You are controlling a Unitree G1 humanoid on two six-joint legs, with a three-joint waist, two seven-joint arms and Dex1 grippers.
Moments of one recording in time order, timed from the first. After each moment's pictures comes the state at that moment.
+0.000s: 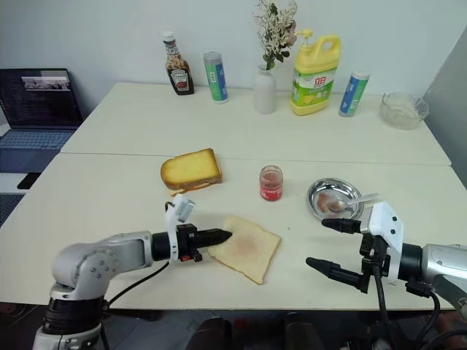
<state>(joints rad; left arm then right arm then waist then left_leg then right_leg) -0.20 0.51 0.03 -0.30 -0.71 1.10 -0.62 0.19 -0.94 -0.35 -0.74 0.81 0.66 0.86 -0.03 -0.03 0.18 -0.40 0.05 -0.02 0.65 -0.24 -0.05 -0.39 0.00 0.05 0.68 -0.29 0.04</state>
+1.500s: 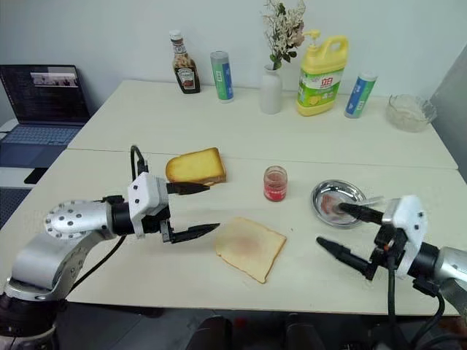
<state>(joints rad) -0.32 0.83 -0.01 -0.44 -0.49 0.44 -1.06 0.27 -0.73 -0.52 -0.71 0.80 0.63 0.71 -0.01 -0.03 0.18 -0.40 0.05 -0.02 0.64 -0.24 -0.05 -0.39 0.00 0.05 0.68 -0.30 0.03</state>
